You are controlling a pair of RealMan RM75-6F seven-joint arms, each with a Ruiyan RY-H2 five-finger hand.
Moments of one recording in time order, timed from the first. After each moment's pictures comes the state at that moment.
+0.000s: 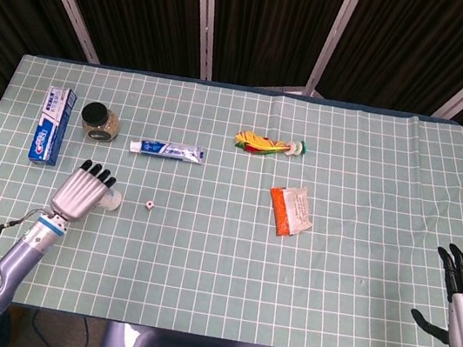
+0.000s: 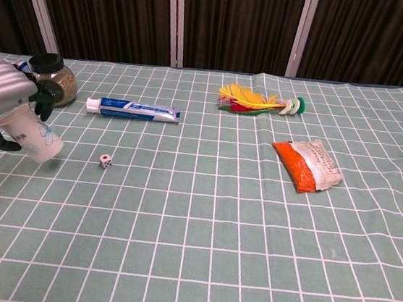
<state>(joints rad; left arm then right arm) -0.50 -1.57 -0.10 -1.13 1.56 1.16 0.41 0.03 -0.99 0.06 -1.77 -1.52 1.53 -0.09</state>
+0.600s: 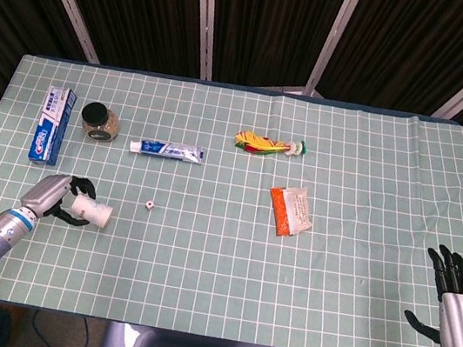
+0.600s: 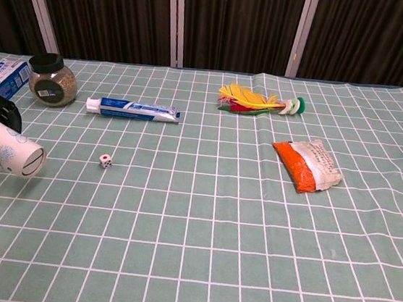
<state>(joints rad) -0.51 -1.35 -0.05 -1.22 1.50 0.86 -0.58 0.04 -1.01 0.06 -1.77 -1.52 1.51 -0.12</state>
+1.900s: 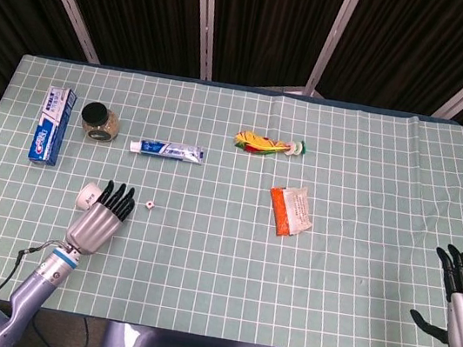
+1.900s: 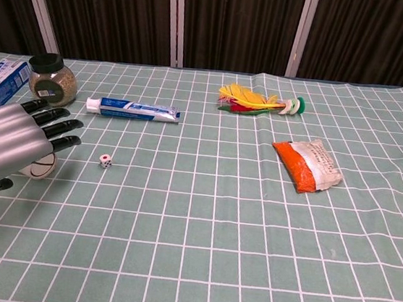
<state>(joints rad) -0.44 -1.63 -0.02 -1.28 1.53 1.17 1.03 0.04 -0.99 0.06 -1.77 -1.50 1.51 -0.08</state>
